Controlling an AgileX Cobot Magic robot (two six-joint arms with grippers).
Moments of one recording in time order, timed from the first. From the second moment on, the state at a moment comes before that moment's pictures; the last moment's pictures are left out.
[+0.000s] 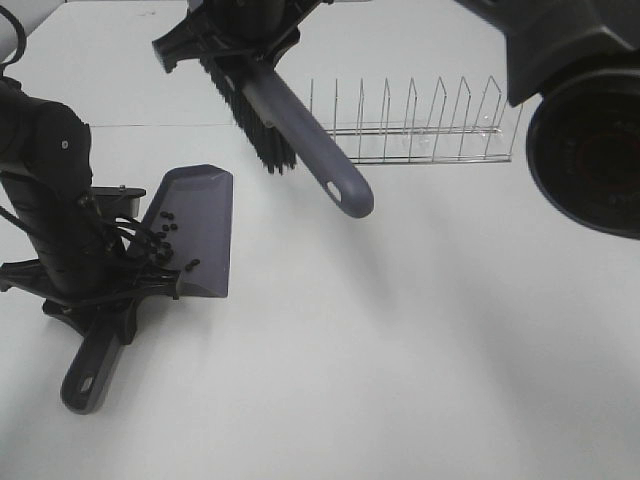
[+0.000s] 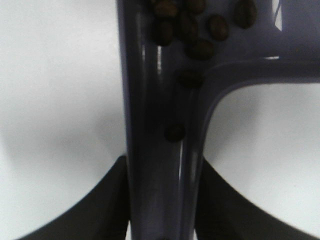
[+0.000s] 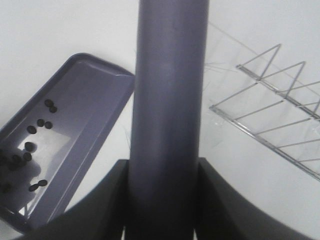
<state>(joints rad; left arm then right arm) -0.38 2.02 -1.09 -0.06 0.77 -0.28 0.71 2.41 -2.49 -0.33 1.23 0.17</state>
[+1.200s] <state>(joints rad) -0.38 2.02 -1.09 -0.06 0.77 -0.28 0.18 2.10 -1.82 -0.19 1.23 0.16</state>
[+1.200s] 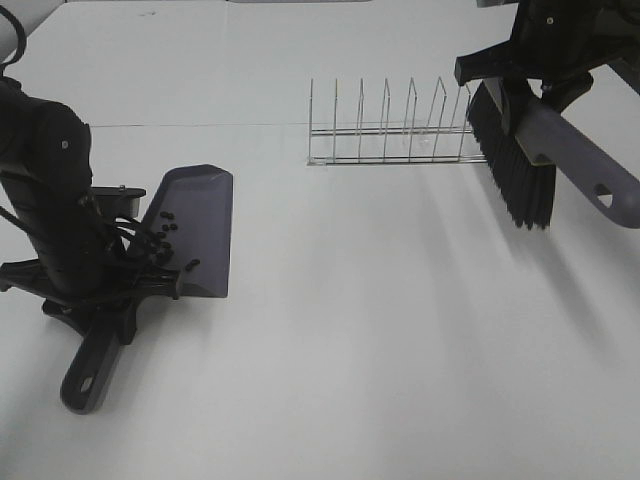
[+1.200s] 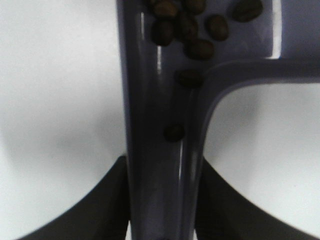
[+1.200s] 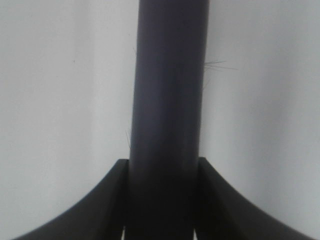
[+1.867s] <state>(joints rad) -0.38 2.02 -1.09 -0.06 0.77 -0.28 0.15 2.16 -1.76 -0.20 1.14 0.16</state>
